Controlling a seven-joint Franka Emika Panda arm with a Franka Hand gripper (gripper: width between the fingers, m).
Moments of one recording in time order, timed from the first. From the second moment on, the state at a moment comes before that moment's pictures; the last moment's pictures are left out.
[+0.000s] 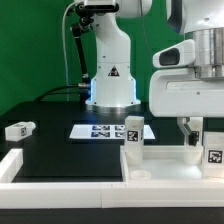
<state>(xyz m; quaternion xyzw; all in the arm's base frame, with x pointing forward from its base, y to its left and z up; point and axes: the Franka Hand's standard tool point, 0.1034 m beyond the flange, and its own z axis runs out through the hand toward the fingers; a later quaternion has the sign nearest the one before) 0.635 0.120 0.078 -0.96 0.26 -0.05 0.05</state>
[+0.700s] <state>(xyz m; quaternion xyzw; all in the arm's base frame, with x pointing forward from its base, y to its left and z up) 0.627 0.117 0.075 -0.81 0.59 -0.01 0.06</state>
